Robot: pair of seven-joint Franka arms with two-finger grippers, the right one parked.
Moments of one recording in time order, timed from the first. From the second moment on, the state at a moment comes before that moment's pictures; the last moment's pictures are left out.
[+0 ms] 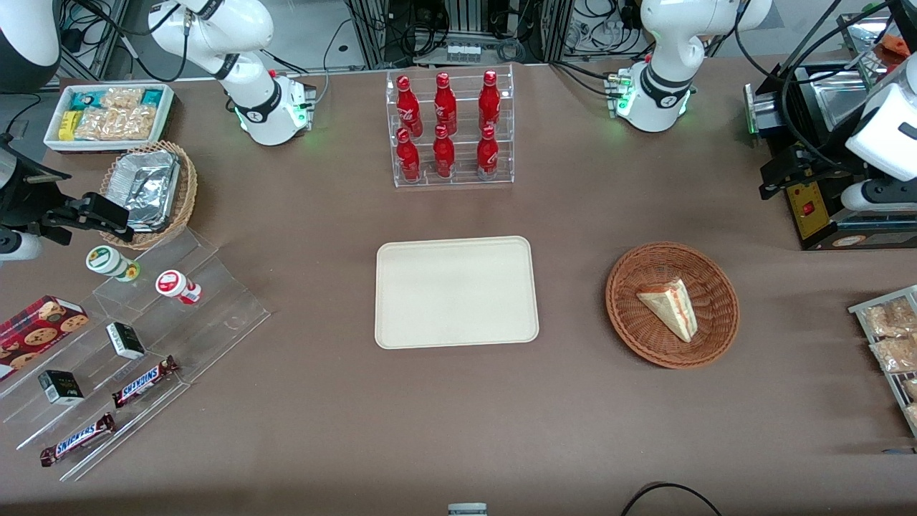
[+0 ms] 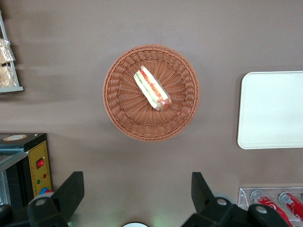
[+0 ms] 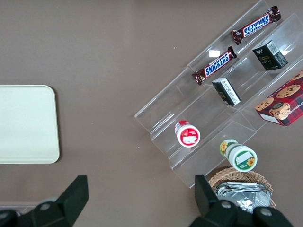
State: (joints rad) arm -0.02 -0.03 -0.05 -1.55 -0.02 1.48 -0.08
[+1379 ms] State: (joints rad) arm -0.05 0.15 -0.08 -1.87 0.08 1.99 -0.27
